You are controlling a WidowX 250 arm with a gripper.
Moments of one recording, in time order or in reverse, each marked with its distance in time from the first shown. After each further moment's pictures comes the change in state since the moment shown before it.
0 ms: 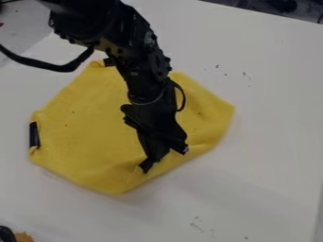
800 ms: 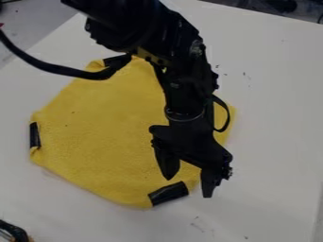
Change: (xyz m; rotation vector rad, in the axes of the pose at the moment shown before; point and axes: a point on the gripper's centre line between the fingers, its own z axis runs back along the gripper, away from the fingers) arm -0.010 -0.066 0.010 -0.063 0.090 0.073
